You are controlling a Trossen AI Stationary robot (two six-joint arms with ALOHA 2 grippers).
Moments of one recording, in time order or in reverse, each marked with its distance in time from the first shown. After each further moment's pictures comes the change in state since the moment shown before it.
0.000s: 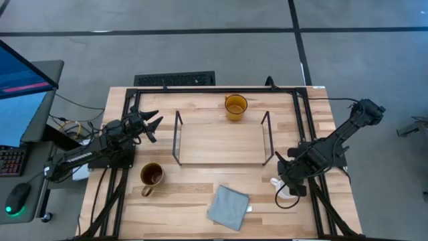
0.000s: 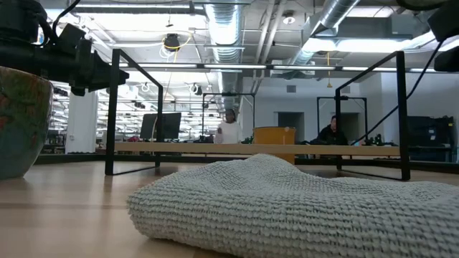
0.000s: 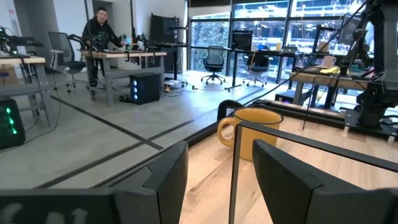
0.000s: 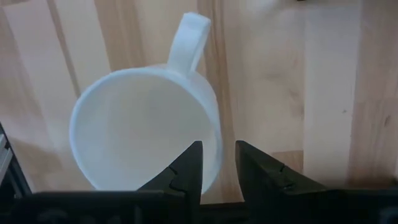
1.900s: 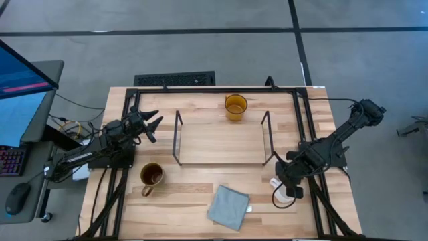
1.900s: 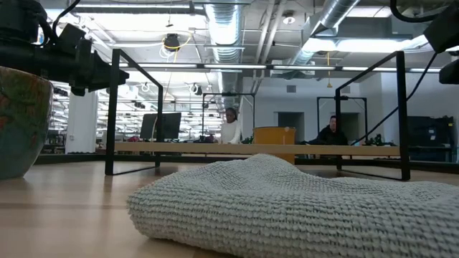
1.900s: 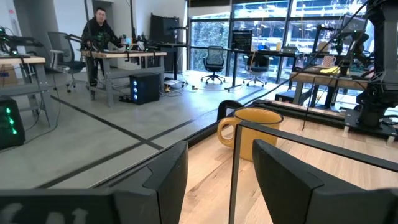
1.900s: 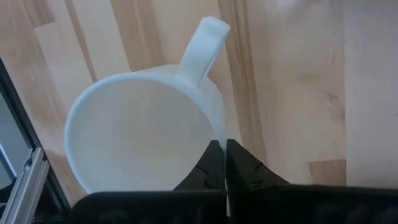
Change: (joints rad) left arm 0.000 0.000 0.000 0.000 0.000 0.000; right arm -0.026 -0.002 -0.058 0.125 -0.078 0.058
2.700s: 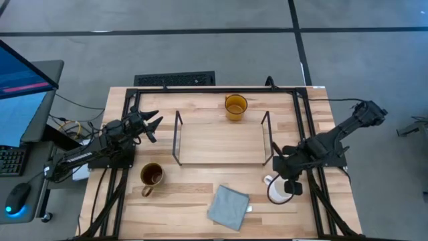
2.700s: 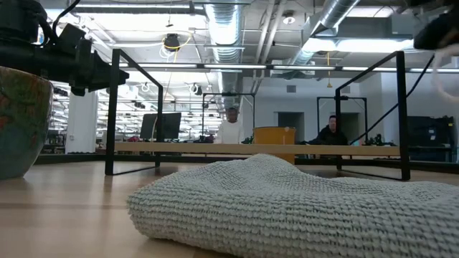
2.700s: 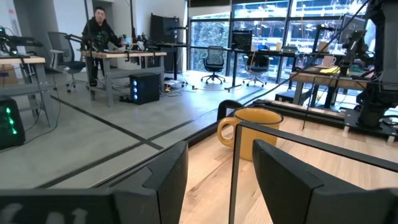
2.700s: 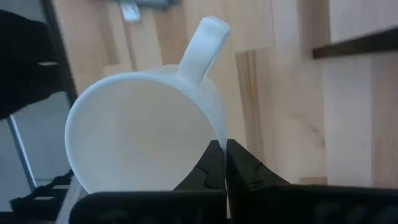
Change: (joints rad) left arm 0.000 0.000 0.000 0.000 0.000 0.000; right arm -0.102 0.000 0.232 -0.137 -0.004 -0.136
